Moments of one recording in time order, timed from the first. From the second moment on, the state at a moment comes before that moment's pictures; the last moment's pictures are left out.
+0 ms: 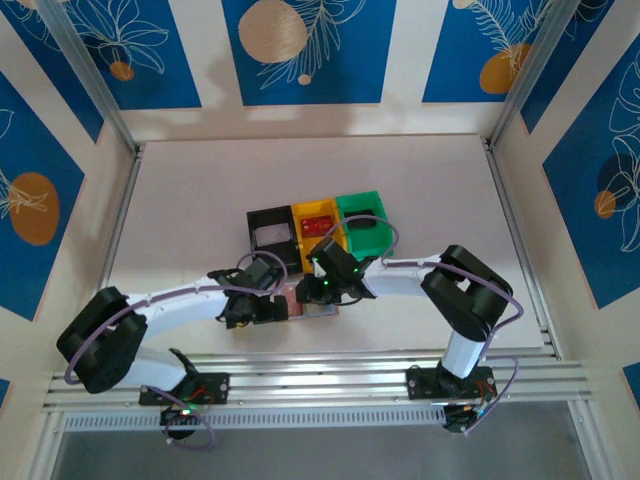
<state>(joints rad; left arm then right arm) -0.77 1.39 0.60 -0.58 0.01 -0.88 0.87 1.73 0.85 -0.07 -0.36 0.84</state>
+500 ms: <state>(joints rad) -0.77 1.40 0.60 -0.58 0.01 -0.88 0.87 1.74 0.84 -0.04 -0.36 0.84</state>
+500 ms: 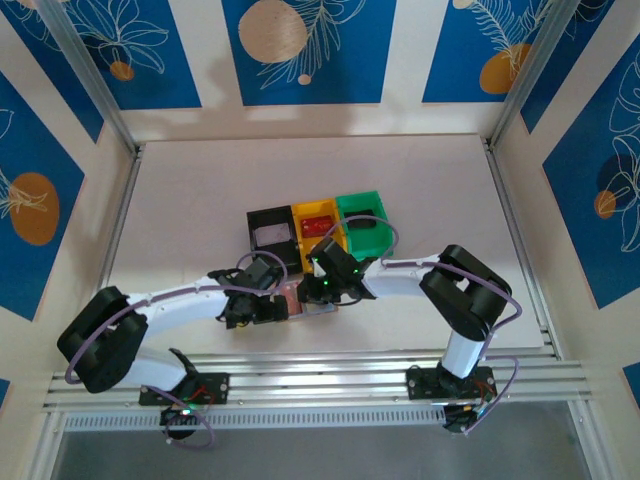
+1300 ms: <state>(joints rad) -0.77 1.40 0.60 -0.58 0.01 -0.88 0.87 1.72 0.80 -0.01 -0.34 0.83</state>
